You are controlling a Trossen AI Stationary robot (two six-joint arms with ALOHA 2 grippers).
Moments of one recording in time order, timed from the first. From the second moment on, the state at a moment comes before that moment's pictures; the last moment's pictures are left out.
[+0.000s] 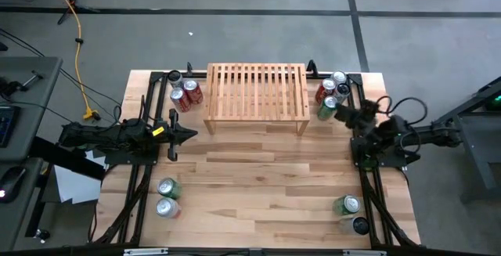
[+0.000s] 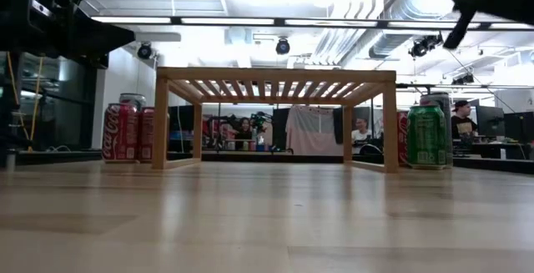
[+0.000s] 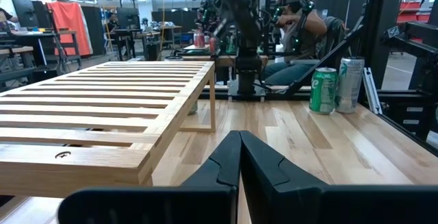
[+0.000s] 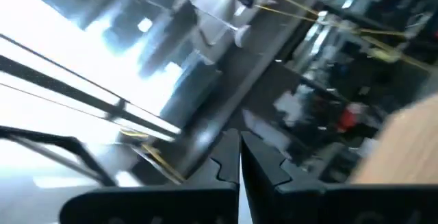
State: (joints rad) left arm -0.08 0.01 0.01 0.04 -0.19 0.03; right arm 0.08 0.20 0.03 0.82 0.41 0.80
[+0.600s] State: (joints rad) left arm -0.08 0.01 0.01 0.04 -0.19 0.03; right arm -0.07 0.79 1.04 -0.76 0.84 0.73
